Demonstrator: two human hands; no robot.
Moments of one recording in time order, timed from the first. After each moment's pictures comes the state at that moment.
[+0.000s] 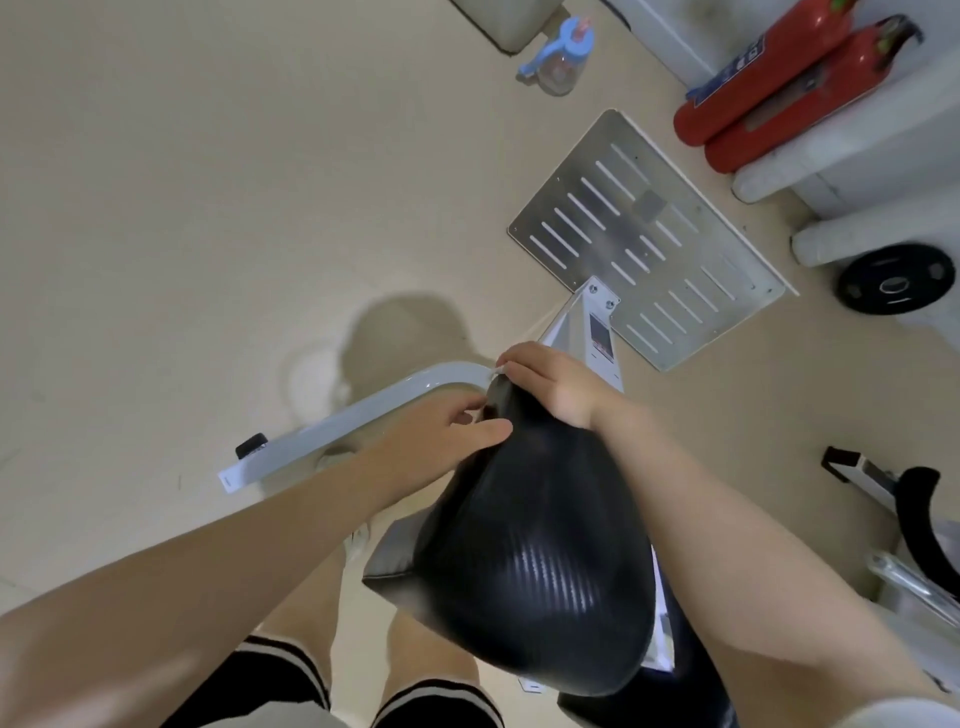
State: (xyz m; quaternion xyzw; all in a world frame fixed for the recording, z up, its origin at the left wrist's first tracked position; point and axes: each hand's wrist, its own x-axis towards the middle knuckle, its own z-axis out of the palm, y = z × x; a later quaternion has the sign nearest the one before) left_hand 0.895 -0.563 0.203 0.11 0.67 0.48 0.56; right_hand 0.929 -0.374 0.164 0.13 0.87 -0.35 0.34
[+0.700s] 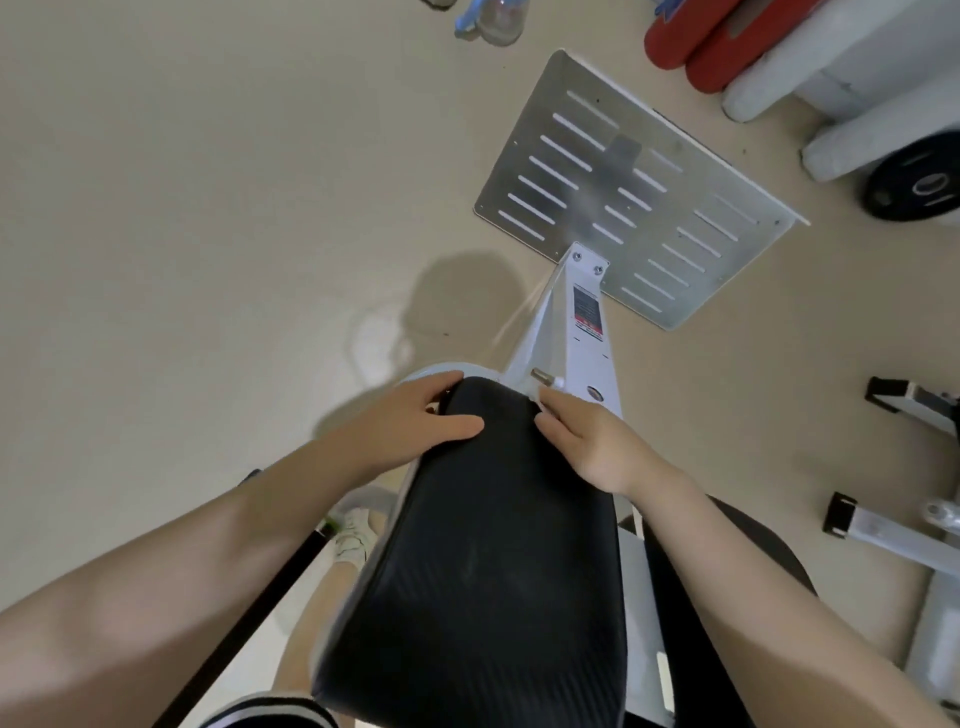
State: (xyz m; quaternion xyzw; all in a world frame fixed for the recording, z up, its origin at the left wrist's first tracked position) left_hand 0.863 -0.489 0.156 0.12 0.67 0.40 0.61; right_hand 0.999 -0.313 0.154 0.25 0.84 -0.36 0.32
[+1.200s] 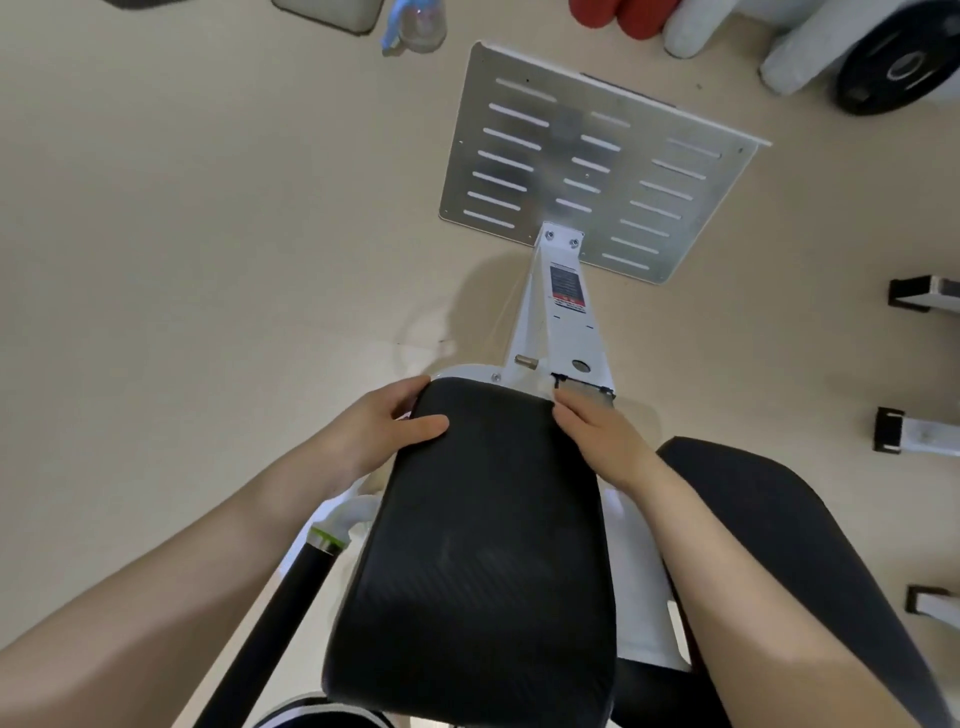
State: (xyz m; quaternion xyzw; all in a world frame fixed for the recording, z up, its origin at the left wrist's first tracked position) left_hand 0.858 -0.483 0.161 0.10 0.67 0.34 0.65; right_hand 1.045 -0.317 0.150 0.44 0.69 -0.52 0.22
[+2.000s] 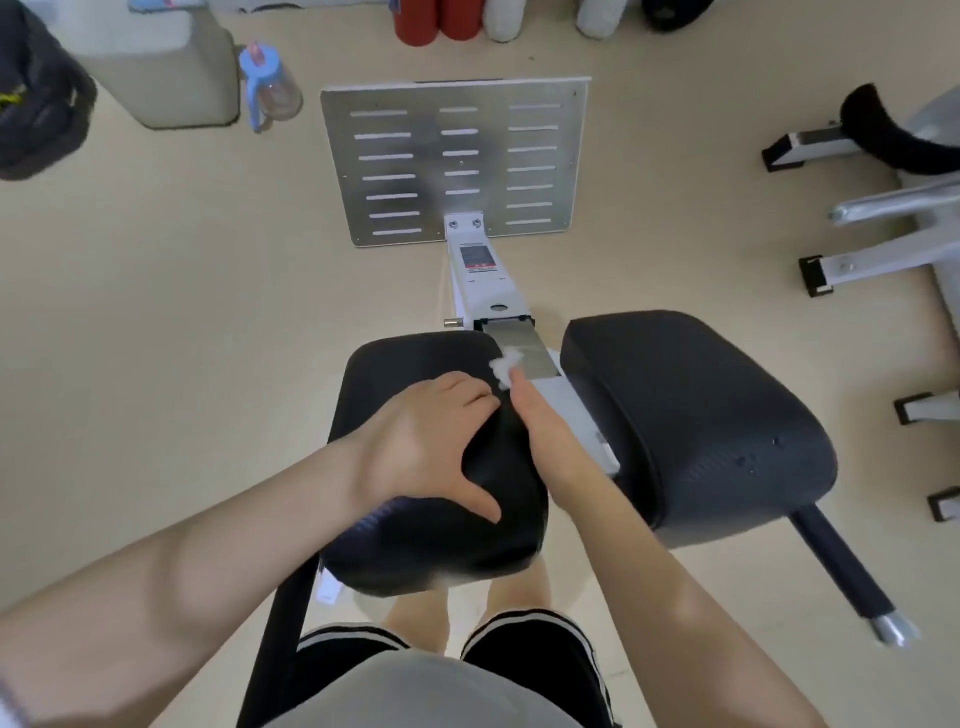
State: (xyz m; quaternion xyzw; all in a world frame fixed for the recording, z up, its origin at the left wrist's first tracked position) left_hand 0.956 -0.466 0.267 0.77 0.55 -0.05 0.32; right_hand 1.109 -0.433 0.215 0.59 0.37 -0.72 -0.03
